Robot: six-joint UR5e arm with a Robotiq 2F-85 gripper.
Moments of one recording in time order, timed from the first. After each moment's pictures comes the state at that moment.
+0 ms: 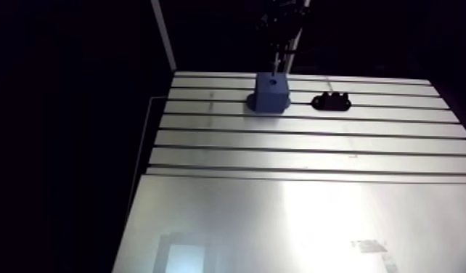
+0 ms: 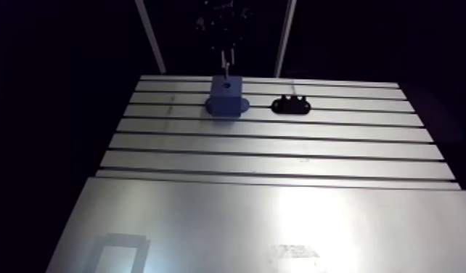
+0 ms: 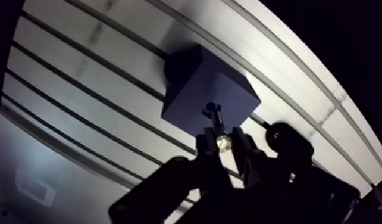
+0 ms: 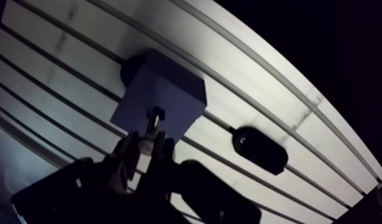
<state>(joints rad) 0.01 -1.07 1.45 -1.82 -1.63 -2.17</state>
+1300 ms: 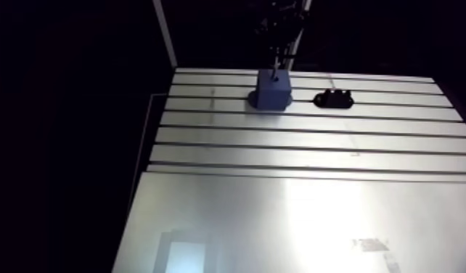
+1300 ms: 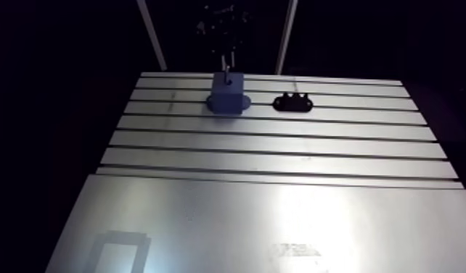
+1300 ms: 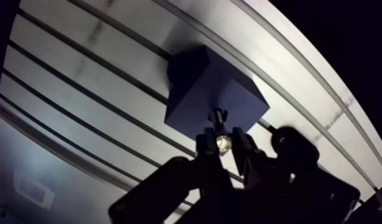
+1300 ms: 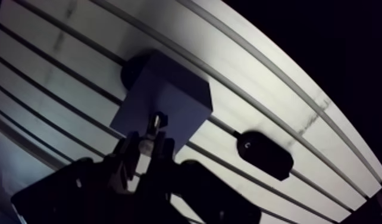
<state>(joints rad) 0.02 -1.06 1.47 -1.83 -1.63 -2.17</state>
